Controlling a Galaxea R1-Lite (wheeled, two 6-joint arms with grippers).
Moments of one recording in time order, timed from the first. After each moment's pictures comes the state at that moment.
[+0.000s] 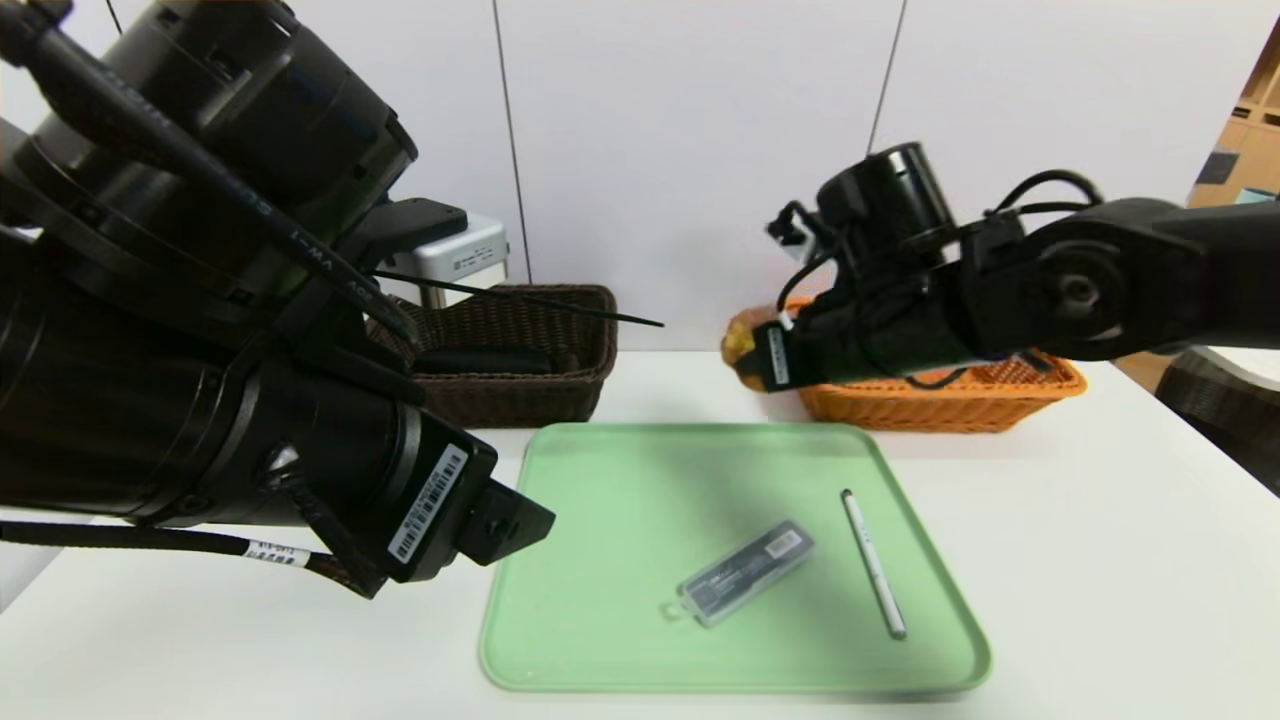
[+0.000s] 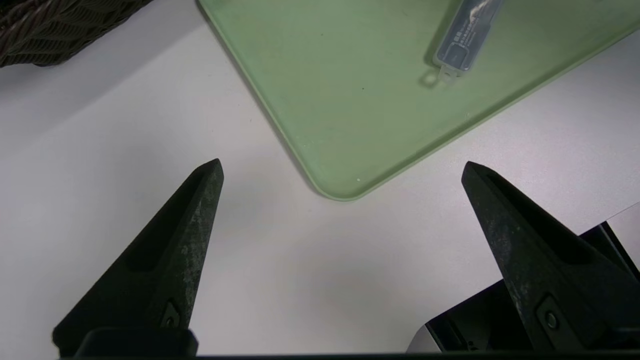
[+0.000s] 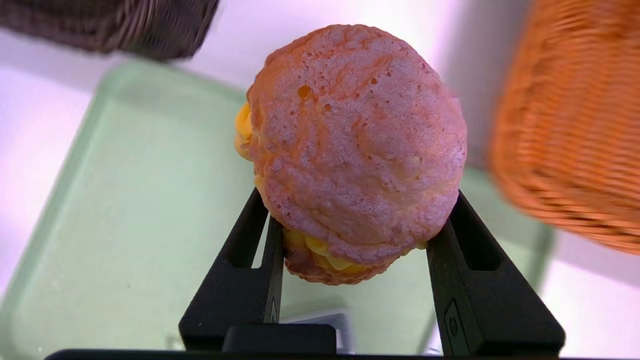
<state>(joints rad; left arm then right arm) -0.88 1.51 -1.52 0.84 0.26 -0.21 0.53 1.88 -1.53 0.29 -0.11 0.17</state>
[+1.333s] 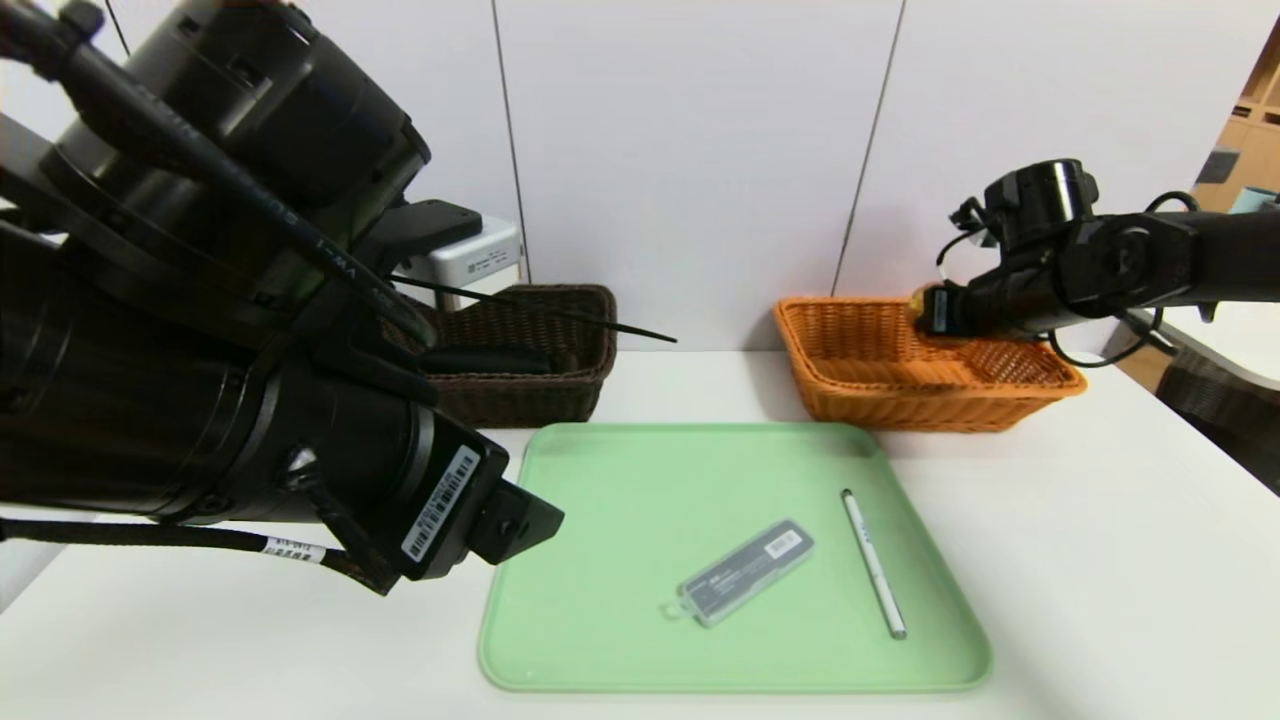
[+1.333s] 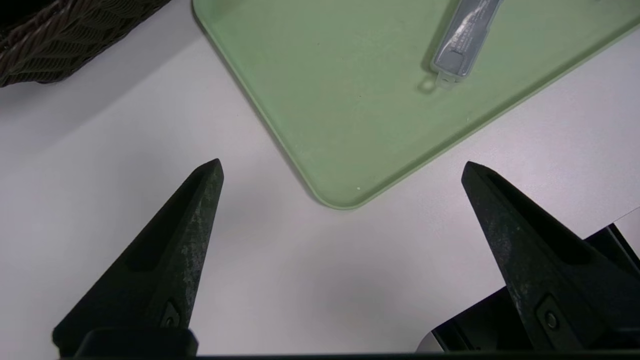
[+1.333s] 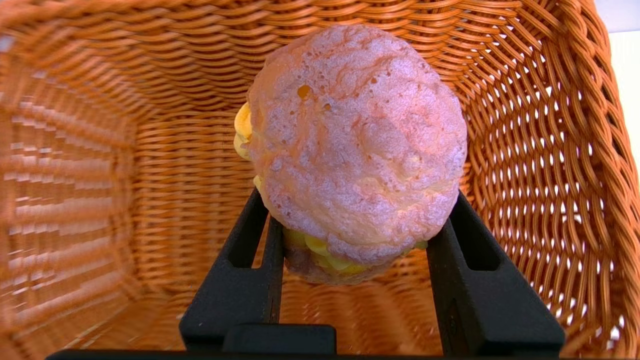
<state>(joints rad) -0.88 1.52 -1.51 0.81 0.26 -0.19 0.06 2.09 -1.68 0.24 -0.14 0.08</state>
